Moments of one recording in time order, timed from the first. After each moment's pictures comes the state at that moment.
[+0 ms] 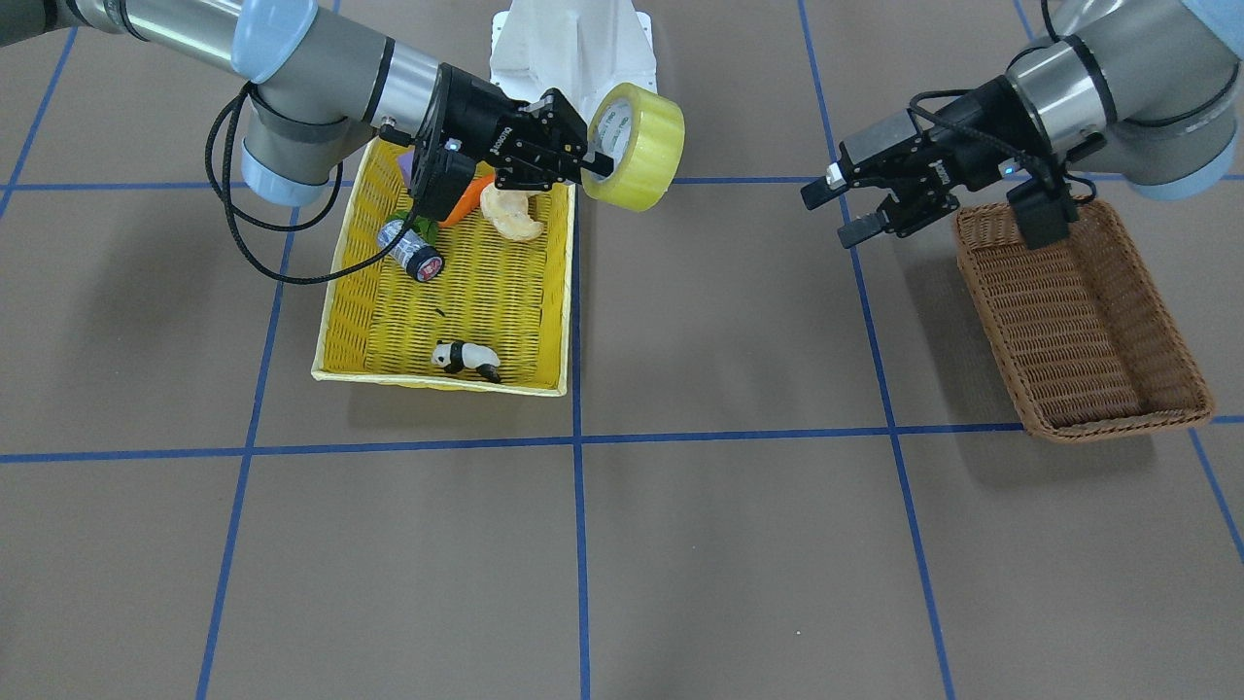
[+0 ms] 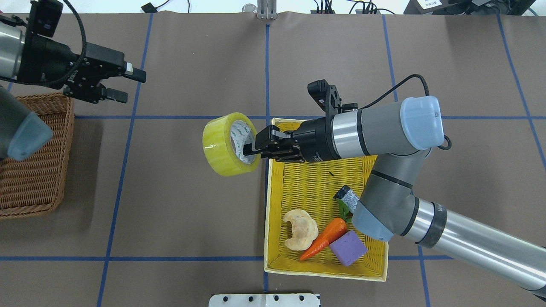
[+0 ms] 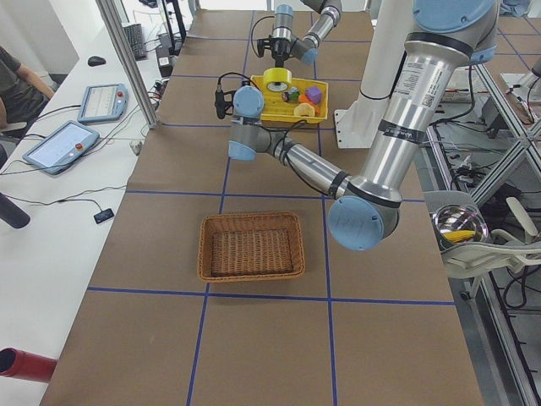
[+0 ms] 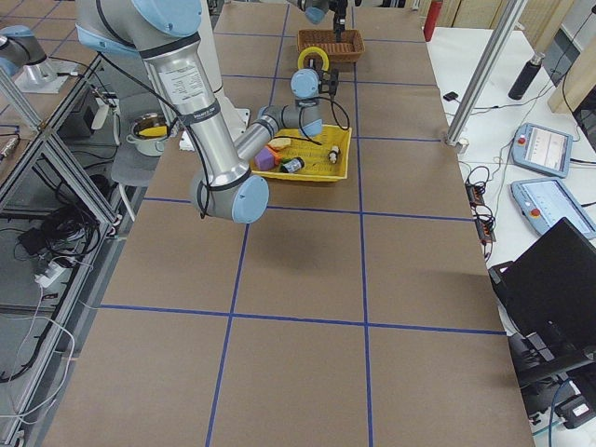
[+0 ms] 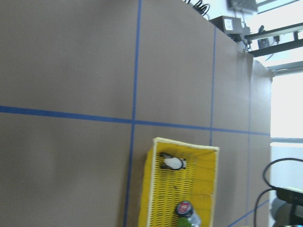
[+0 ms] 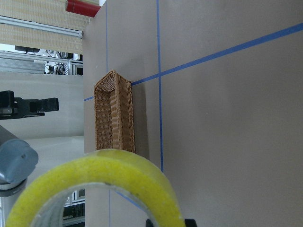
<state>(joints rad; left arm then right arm) -0.93 -1.92 -1.66 -3.02 -2.31 -1.94 0.56 -1.03 1.63 -0.26 2.02 1.80</state>
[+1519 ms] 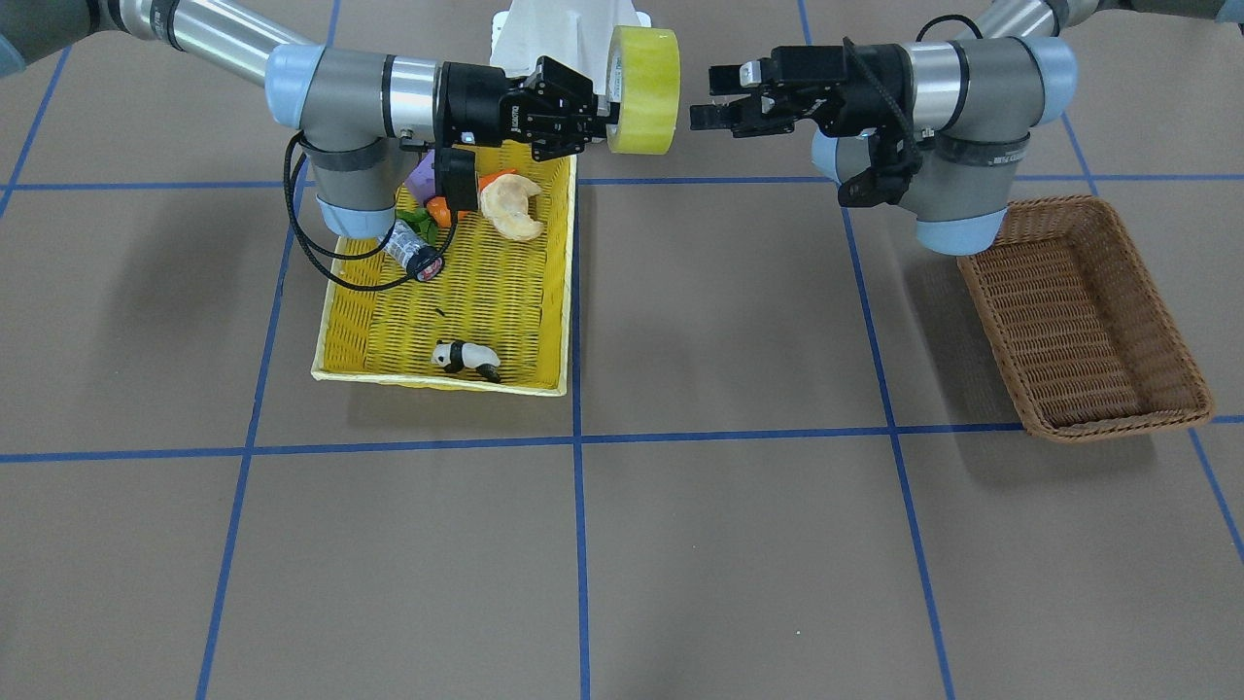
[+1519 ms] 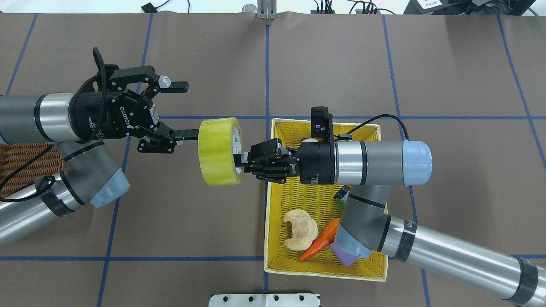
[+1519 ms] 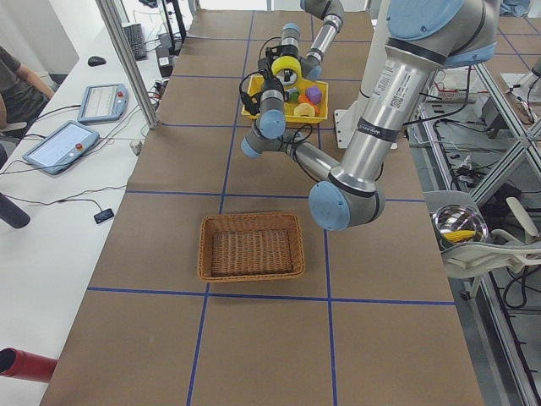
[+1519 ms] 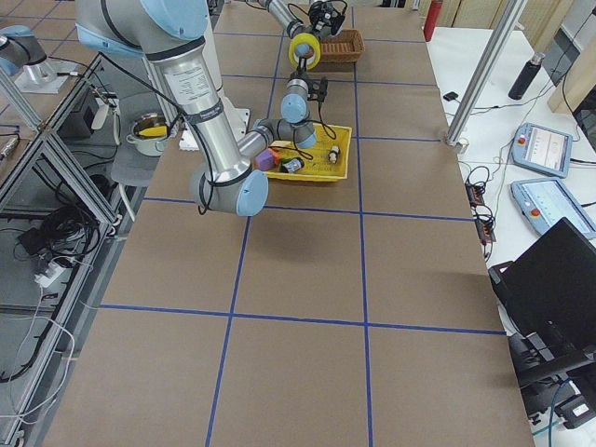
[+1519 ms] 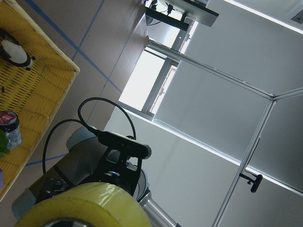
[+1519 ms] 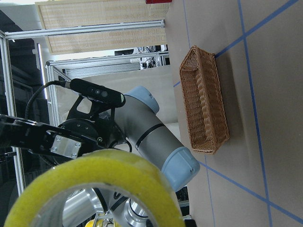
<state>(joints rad) -0.72 -2.03 -1.54 -3.60 -2.00 -2.54 0.47 -0.98 1.46 0.22 1.87 1.99</state>
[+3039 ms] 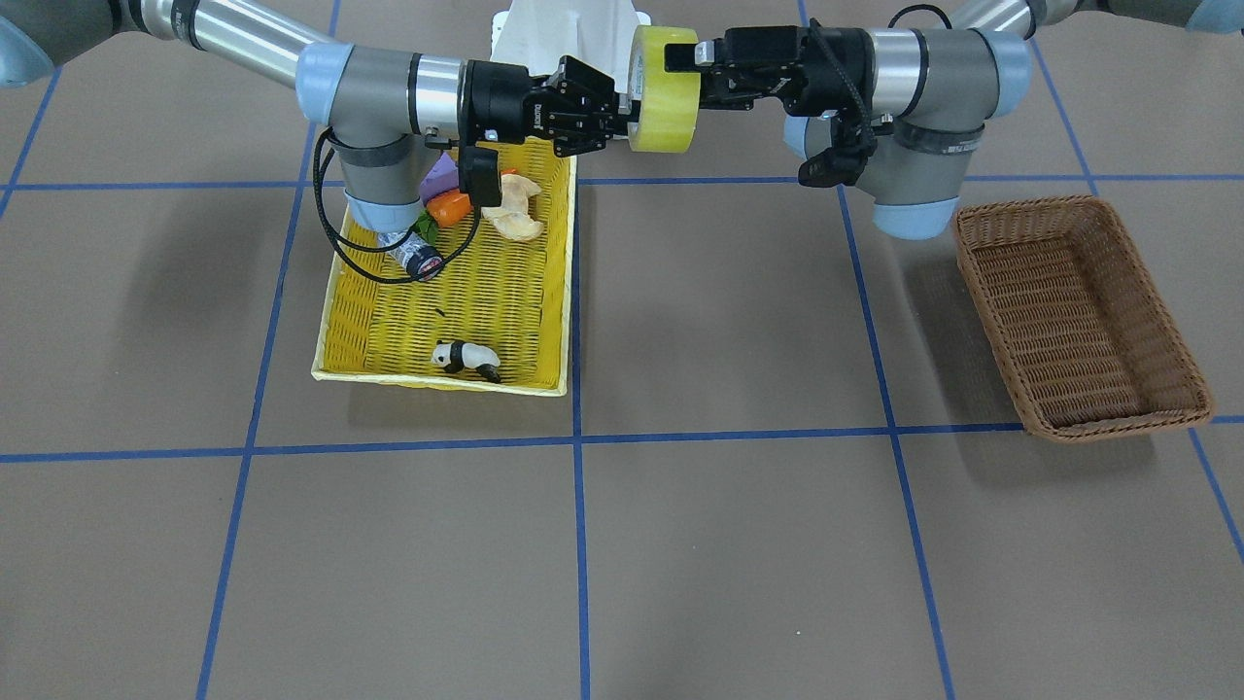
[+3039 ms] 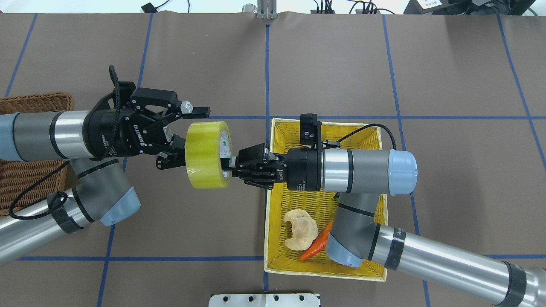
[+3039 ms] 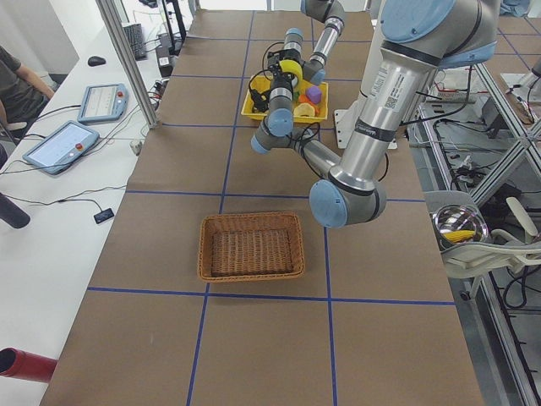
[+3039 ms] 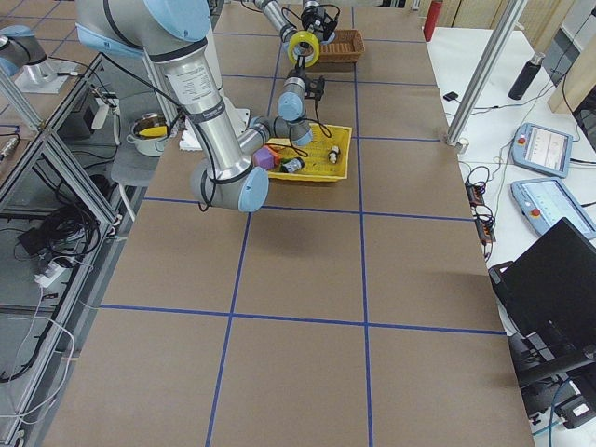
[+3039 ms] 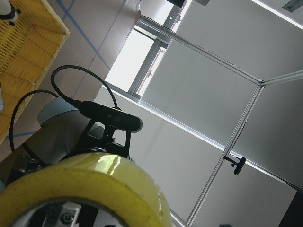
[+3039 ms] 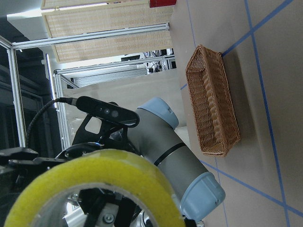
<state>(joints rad) -0.65 -2.04 -1.57 -3.61 -1.95 -2.54 0.43 -0.95 1.43 0.23 1.82 2.00</state>
